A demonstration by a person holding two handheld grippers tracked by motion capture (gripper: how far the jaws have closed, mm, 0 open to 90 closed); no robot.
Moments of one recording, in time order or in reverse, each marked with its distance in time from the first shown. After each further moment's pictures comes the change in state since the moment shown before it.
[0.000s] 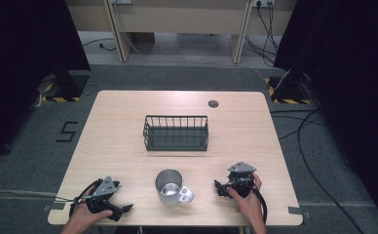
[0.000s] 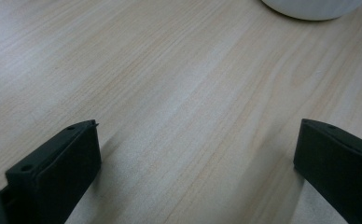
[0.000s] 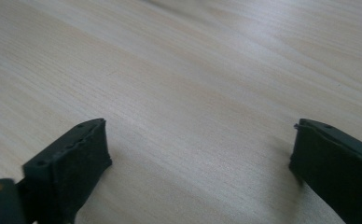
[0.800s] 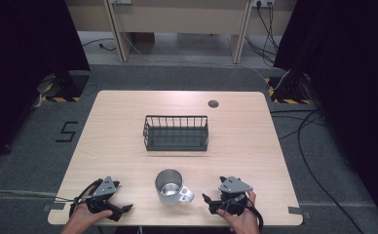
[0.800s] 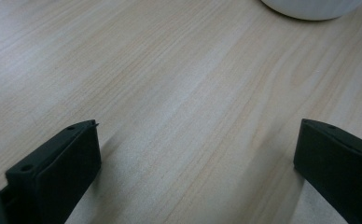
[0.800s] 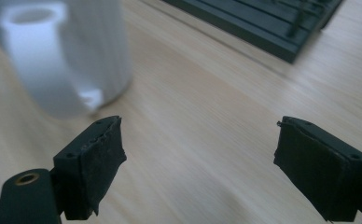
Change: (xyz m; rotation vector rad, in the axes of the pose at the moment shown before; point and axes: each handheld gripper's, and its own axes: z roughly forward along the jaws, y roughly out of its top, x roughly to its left) left arm 0.000 0.000 0.000 0.000 -0.001 0.000; right arm 0.057 -0.004 -0.047 -0.160 0.162 -0.179
